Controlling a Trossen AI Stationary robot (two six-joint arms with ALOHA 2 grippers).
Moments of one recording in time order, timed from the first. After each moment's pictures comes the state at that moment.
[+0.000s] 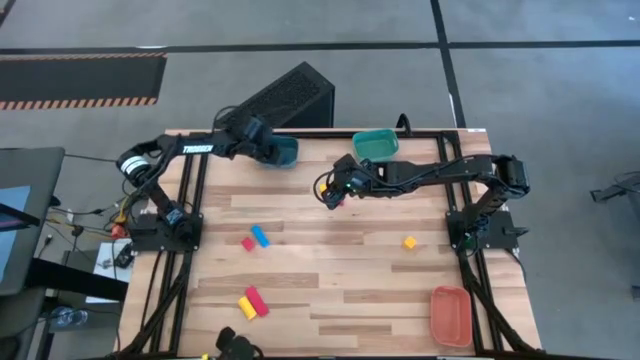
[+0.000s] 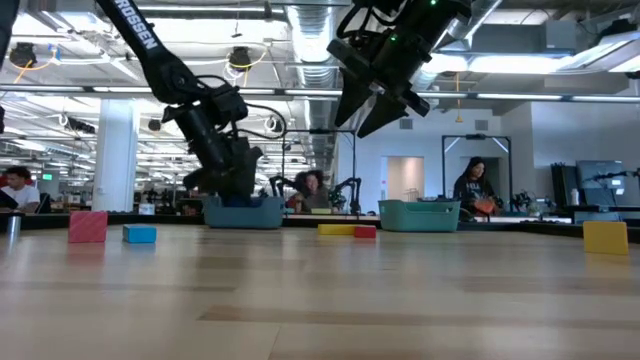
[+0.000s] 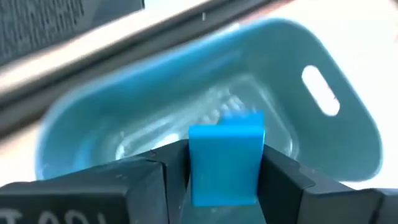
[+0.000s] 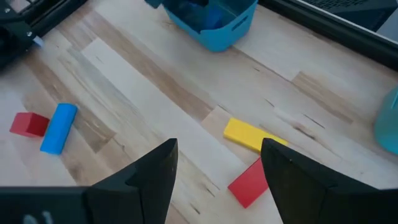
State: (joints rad) left arm 0.81 1.66 0.87 -0.12 0.07 -0.23; right arm -0.10 1.65 1.26 -0.44 0.37 0.66
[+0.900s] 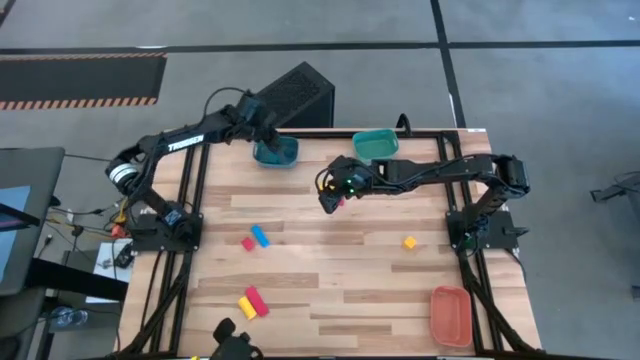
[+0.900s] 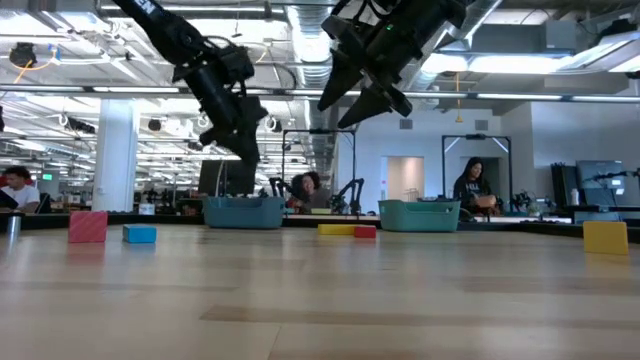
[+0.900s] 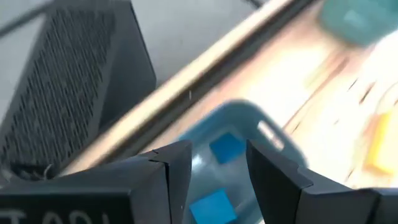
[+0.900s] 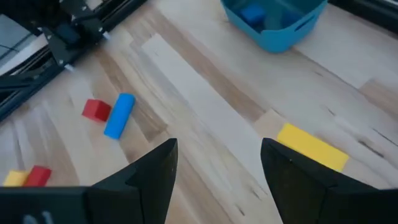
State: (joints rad) left arm 0.81 1.55 1.09 -0.37 0.05 -0.03; right arm -0.10 1.65 1.26 -0.33 0.17 0.60
